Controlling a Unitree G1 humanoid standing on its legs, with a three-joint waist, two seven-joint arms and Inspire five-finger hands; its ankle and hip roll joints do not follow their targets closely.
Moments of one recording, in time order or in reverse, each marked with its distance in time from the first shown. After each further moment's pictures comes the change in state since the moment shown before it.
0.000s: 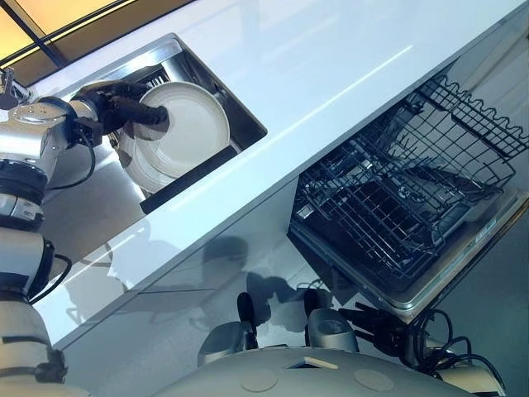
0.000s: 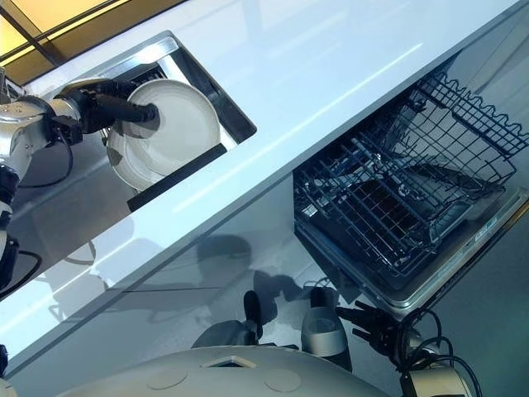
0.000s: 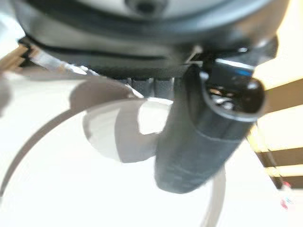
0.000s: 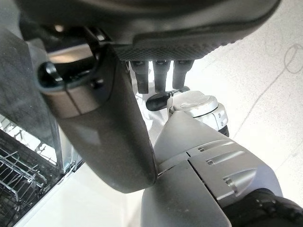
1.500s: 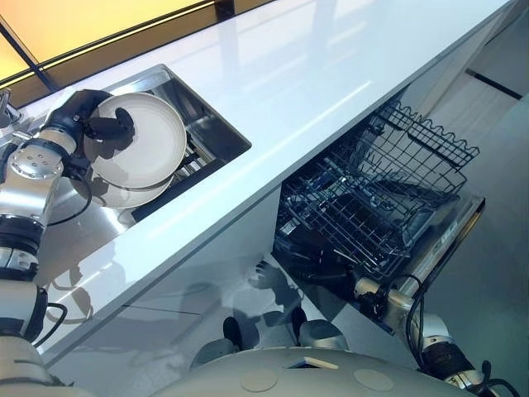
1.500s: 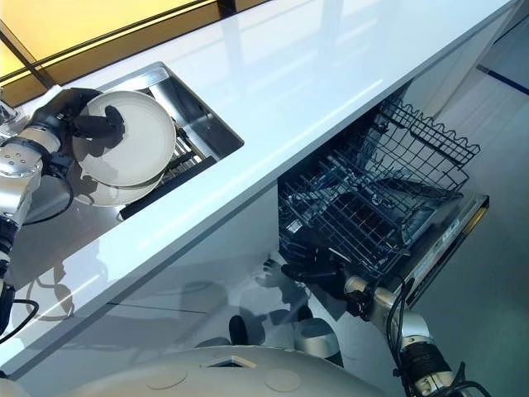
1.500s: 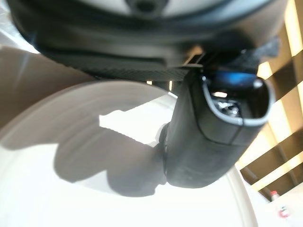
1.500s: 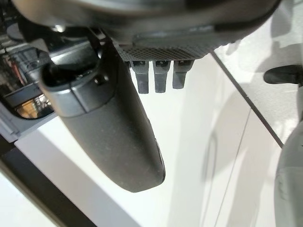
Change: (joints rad) left arm 0.362 0.013 0.206 -0.087 0.341 -0.297 0.321; right arm 0.180 -0.067 0.177 -0.881 0.158 0.090 0.214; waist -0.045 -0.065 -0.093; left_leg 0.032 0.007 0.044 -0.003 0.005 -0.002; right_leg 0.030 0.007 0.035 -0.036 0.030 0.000
